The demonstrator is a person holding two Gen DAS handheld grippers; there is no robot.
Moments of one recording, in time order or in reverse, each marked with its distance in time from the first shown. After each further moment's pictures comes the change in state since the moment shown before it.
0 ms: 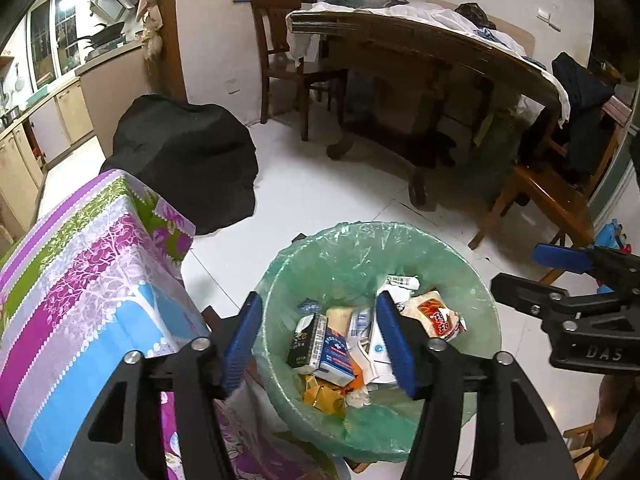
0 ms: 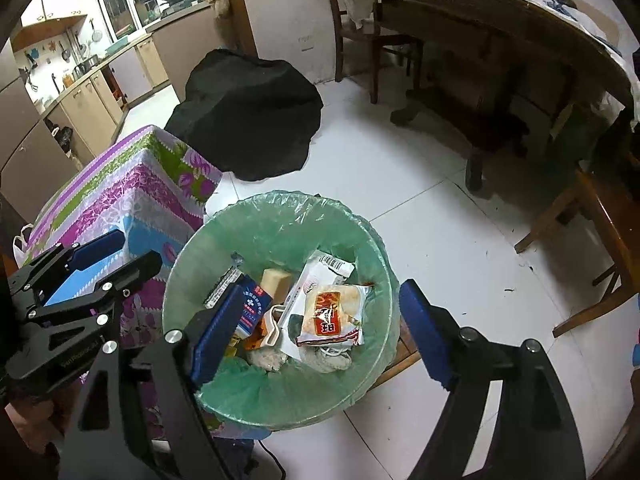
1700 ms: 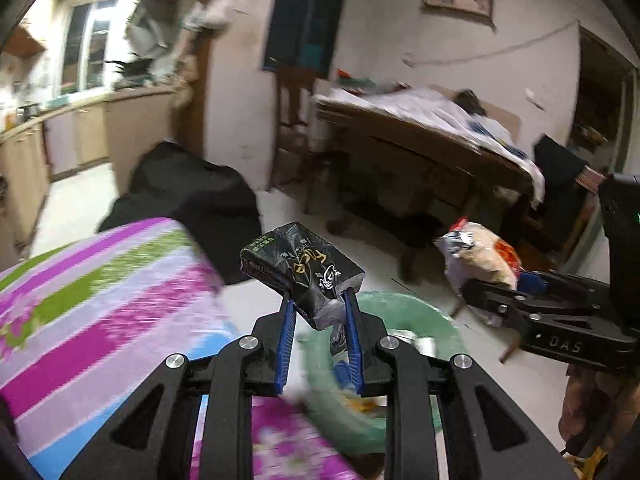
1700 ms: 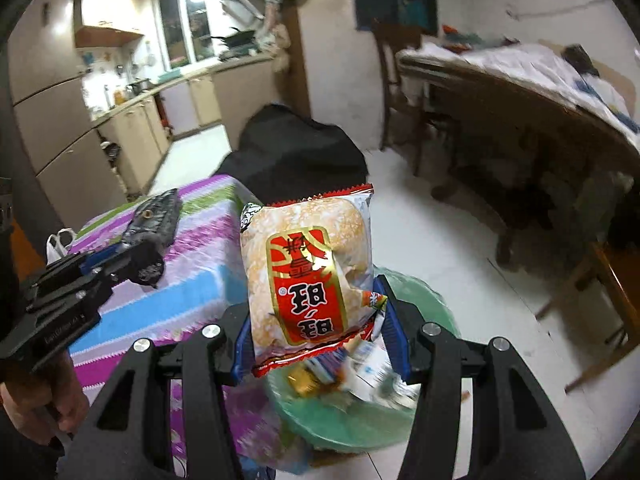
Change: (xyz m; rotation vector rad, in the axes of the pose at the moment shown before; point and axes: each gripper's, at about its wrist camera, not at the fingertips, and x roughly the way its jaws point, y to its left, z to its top) left arm -0.135 0.045 -0.003 -0.073 -0.258 -0.094; right arm -0.070 0.077 0.016 -0.103 -0.211 0.090
